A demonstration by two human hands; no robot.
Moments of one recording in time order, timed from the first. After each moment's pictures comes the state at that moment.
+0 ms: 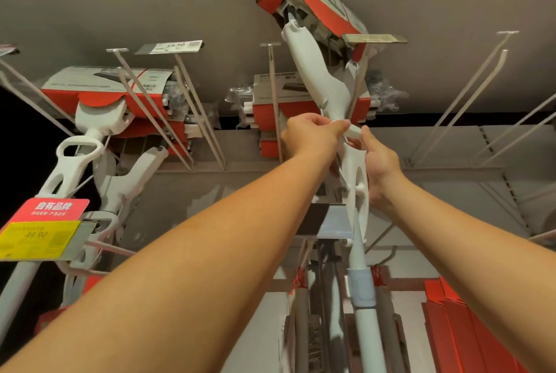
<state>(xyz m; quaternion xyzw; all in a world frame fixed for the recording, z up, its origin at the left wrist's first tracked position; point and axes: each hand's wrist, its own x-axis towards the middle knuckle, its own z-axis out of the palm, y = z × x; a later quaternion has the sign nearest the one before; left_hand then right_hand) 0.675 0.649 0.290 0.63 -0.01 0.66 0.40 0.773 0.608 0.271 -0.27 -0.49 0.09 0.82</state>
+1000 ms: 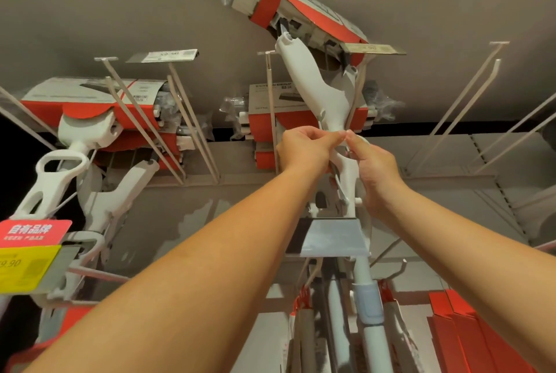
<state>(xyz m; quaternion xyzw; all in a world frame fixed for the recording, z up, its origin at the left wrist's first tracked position) 0.676 0.673 0.295 0.67 -0.08 0.62 0.40 0.765 0.618 0.275 -0.32 -0.46 -0.11 0.82</state>
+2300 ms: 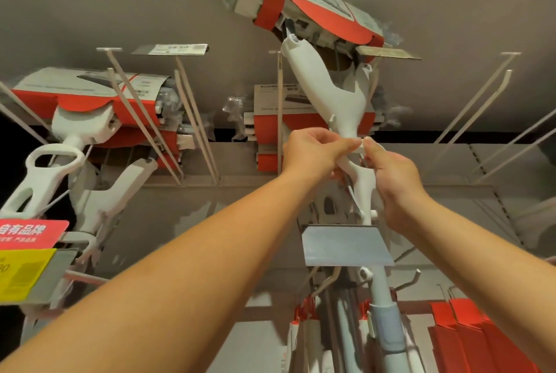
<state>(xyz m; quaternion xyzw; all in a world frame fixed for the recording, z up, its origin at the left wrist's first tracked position) 0.659 0.684 0.291 0.71 -0.13 0.57 0.38 0.752 0.611 0.263 -0.37 -0.43 -0.15 0.81</state>
